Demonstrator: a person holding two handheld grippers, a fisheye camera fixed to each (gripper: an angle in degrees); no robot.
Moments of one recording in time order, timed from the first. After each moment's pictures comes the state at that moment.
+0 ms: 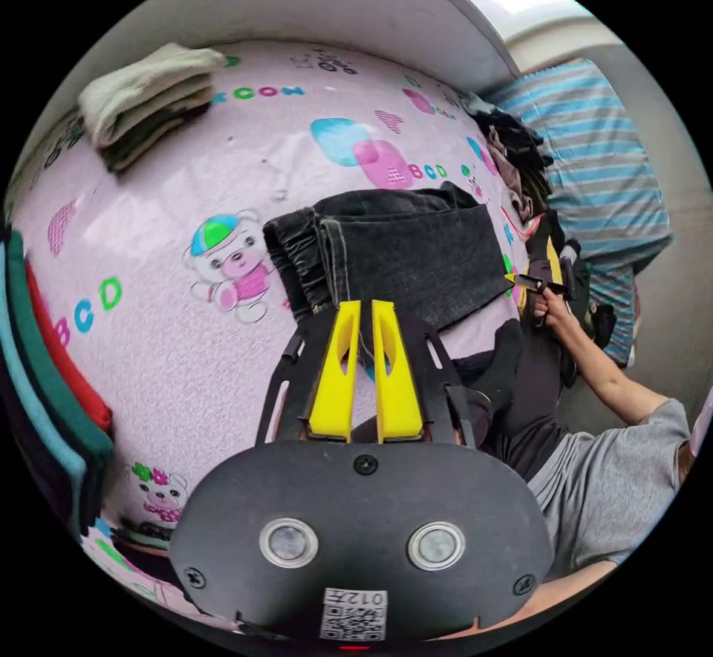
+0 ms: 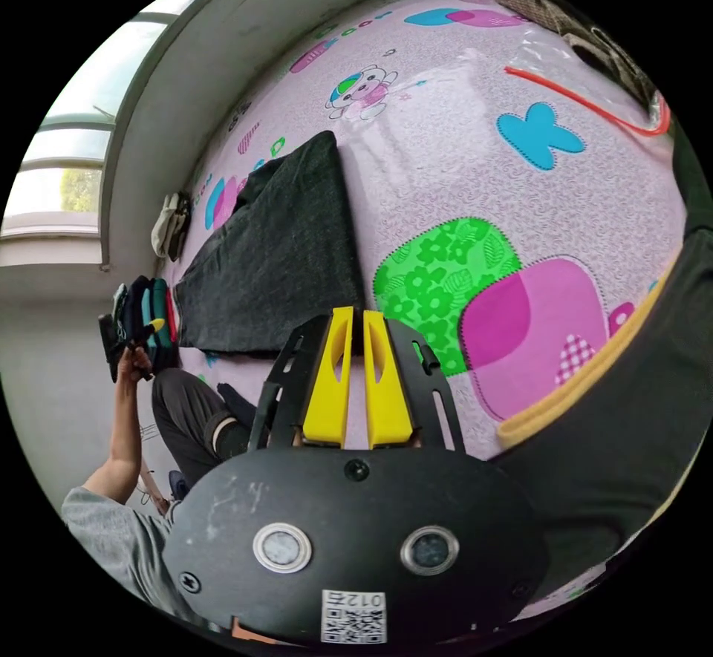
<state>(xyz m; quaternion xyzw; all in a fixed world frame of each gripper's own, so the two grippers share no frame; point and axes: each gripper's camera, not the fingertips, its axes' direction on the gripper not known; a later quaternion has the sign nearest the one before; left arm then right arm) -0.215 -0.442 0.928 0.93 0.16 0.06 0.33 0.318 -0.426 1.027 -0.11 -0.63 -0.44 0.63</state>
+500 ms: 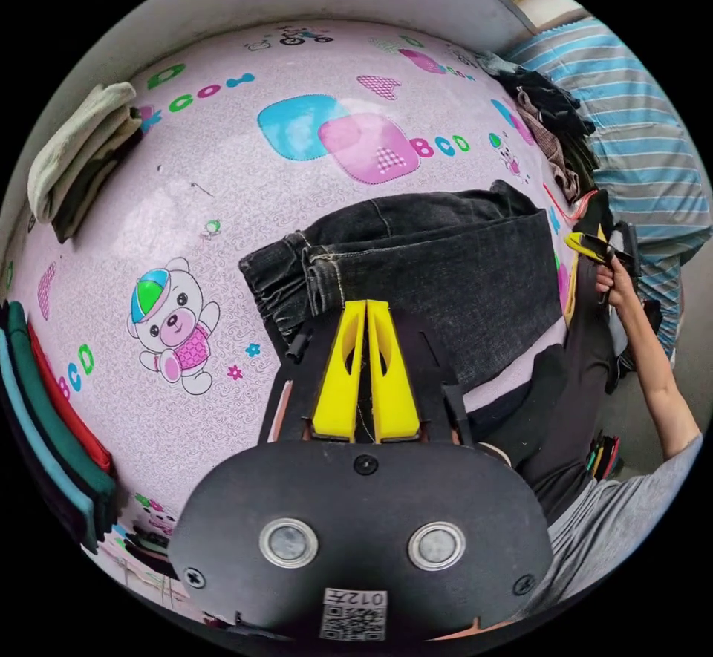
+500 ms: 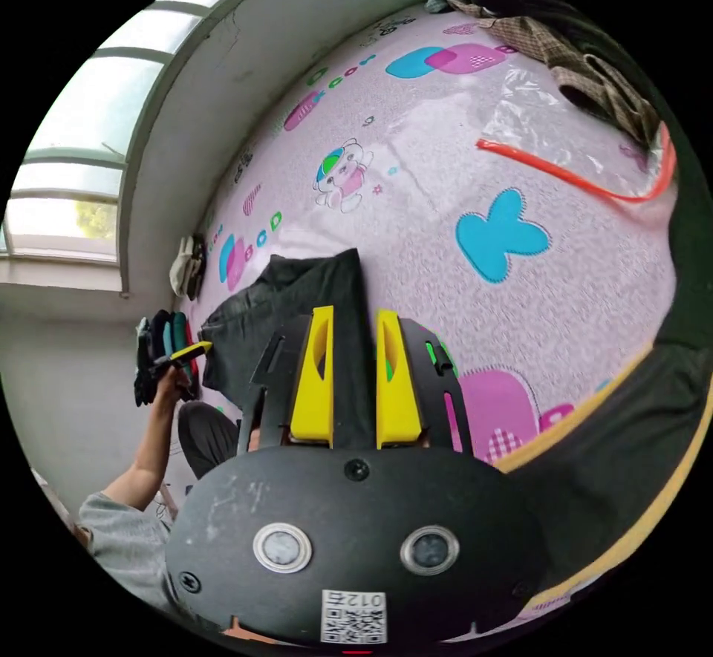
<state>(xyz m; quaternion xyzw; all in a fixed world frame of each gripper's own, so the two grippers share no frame) -0.168 -0.438 0.805 0.92 0.13 -0.01 0.38 0.266 -0.510 1.006 -0.11 -0.67 -0.40 0.61</state>
